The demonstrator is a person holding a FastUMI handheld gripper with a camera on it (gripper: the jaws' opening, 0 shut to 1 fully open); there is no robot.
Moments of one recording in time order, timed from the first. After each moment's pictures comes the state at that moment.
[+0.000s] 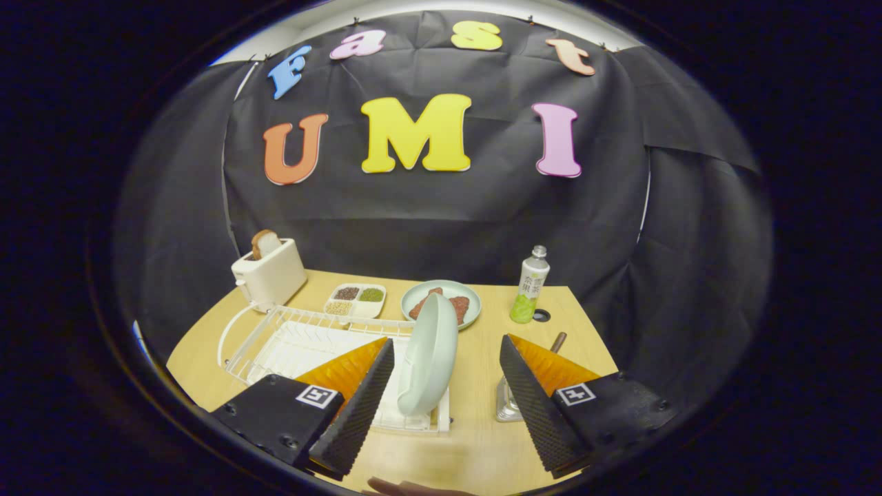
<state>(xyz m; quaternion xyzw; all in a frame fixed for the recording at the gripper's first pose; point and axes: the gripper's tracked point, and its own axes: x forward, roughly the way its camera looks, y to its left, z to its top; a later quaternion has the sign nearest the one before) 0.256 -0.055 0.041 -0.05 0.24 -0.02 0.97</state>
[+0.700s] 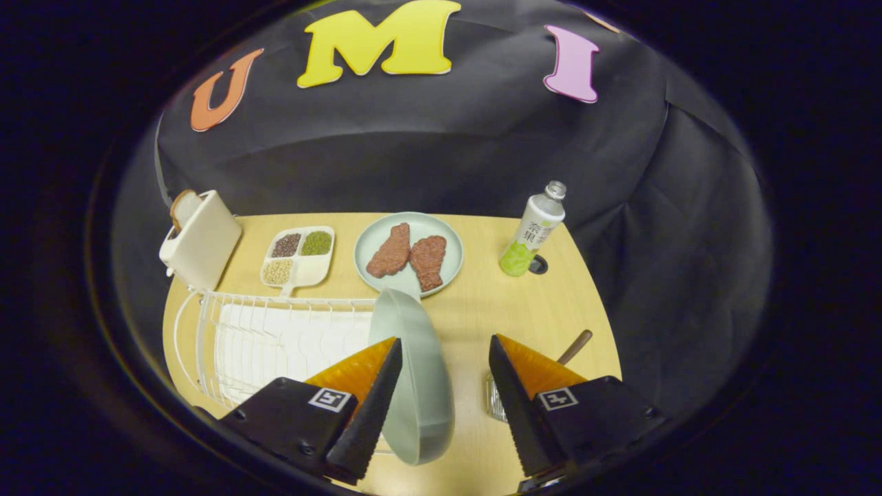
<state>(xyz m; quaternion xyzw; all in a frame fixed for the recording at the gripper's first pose) 0.341 -0.079 0.002 -0.05 0.44 -0.12 0.89</state>
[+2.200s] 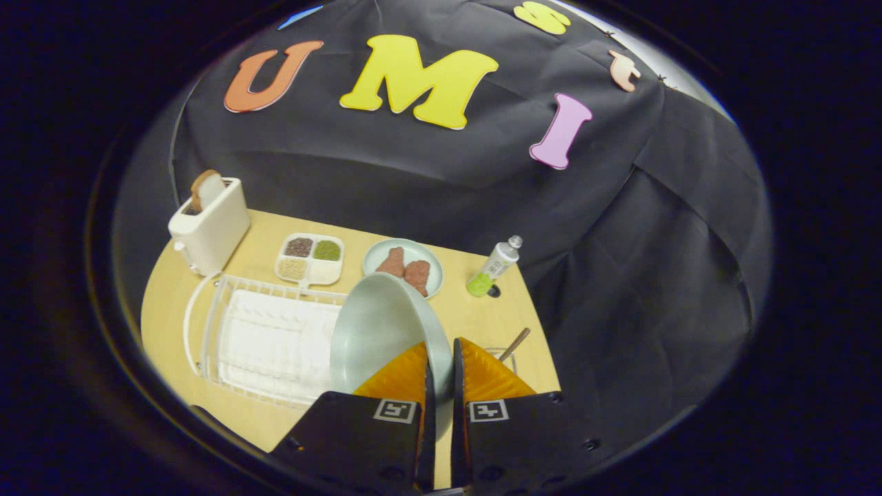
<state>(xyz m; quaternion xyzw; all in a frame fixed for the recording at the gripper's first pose) 0.235 0.021 0.074 -0.12 0.36 -0.17 0.91</state>
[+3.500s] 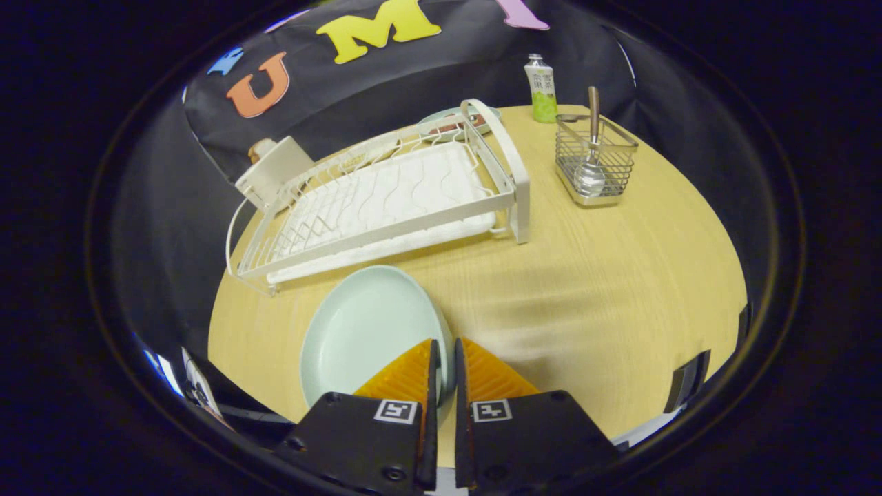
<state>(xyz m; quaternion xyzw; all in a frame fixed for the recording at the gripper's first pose) 0.103 -0.009 -0.192 0.08 0.46 -0.01 0.88</state>
